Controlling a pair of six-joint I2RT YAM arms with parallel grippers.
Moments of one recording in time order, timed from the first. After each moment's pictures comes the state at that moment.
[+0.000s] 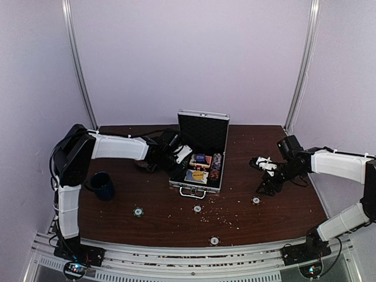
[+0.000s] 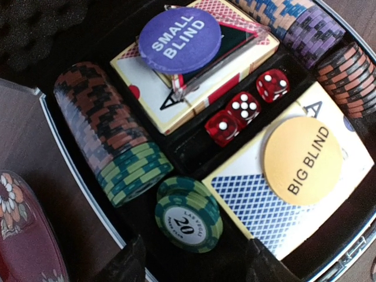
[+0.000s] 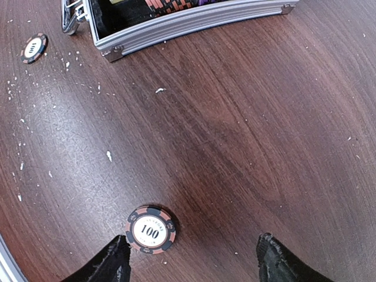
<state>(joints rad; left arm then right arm) -0.77 2.09 1.48 -0.37 -0.04 0.16 0.30 1.34 0.76 -0.51 -0.32 -0.62</state>
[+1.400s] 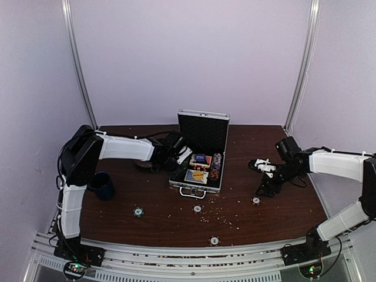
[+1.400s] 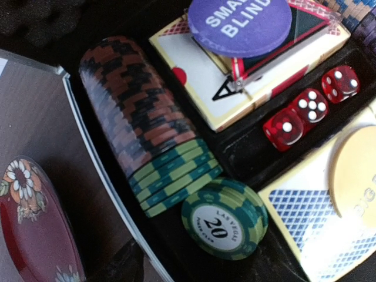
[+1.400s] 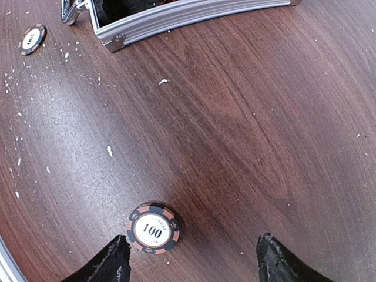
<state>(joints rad) -0.78 2.16 1.54 -0.41 -0.20 0.13 0.31 1.36 0.76 -0.51 -0.31 -0.63</state>
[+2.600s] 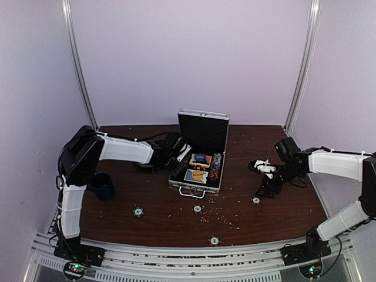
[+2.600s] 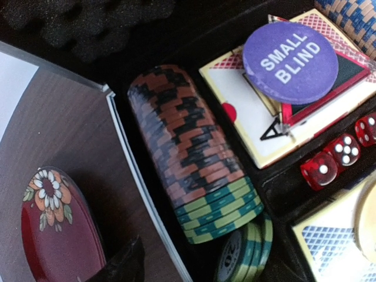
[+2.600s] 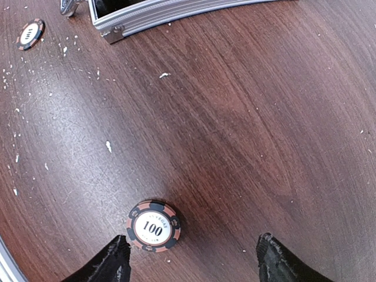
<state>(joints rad) -0.79 2.16 1.49 -0.24 -0.31 0.12 0.31 1.37 0.76 -0.52 -0.29 -0.63</state>
